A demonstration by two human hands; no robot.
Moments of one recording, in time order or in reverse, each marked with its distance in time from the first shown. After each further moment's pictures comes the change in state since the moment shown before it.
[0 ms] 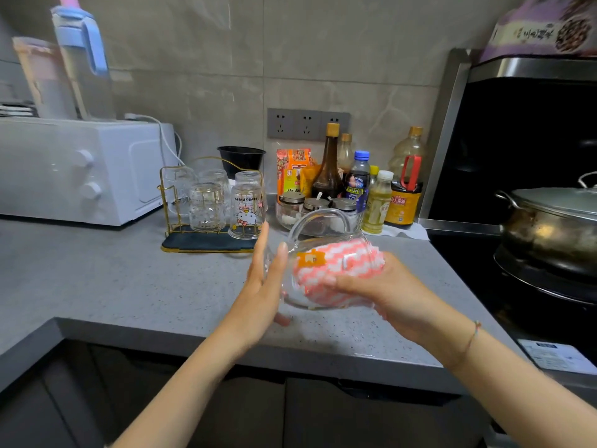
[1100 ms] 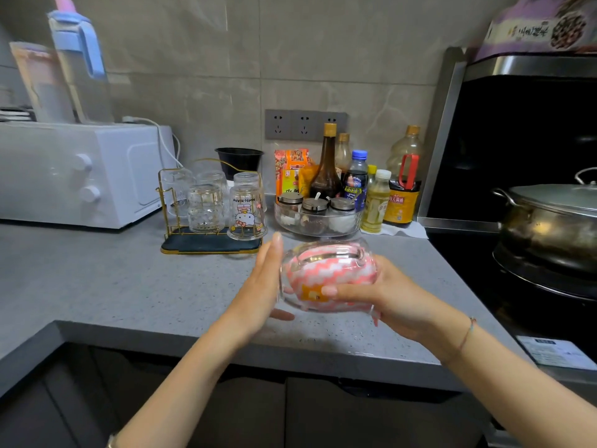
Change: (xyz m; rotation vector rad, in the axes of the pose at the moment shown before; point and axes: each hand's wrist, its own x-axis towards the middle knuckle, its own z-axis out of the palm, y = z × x) left_hand 0.014 -0.005 -0.001 0.033 -0.030 -0.093; right_hand 0.001 0.005 -0.007 0.031 -0.153 -0.001
